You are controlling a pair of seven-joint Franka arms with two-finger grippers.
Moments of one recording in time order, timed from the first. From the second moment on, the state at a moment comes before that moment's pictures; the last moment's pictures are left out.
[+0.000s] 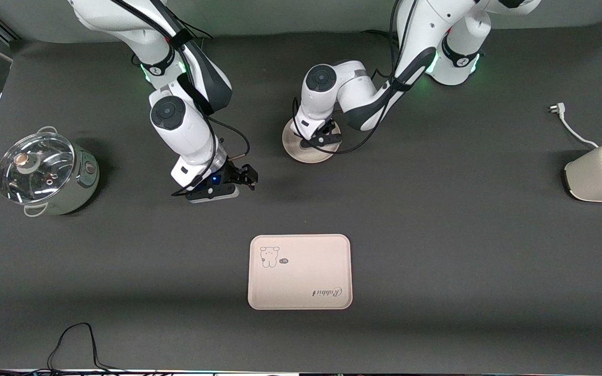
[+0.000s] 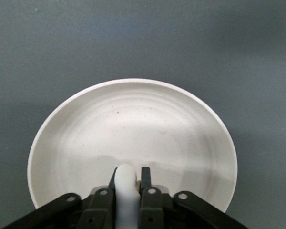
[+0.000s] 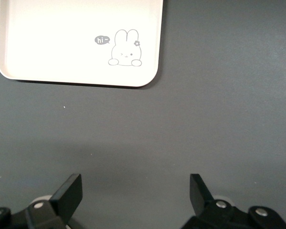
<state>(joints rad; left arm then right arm) -0.35 0.54 -0.65 -2.08 0.31 2.51 -1.39 0.37 0.24 0.16 -2.08 0.06 2.48 0.43</state>
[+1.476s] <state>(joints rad) -0.35 0.54 -0.65 -2.07 0.32 2.51 -1.41 0.38 0.24 0.16 -2.08 0.07 2.49 0.43</state>
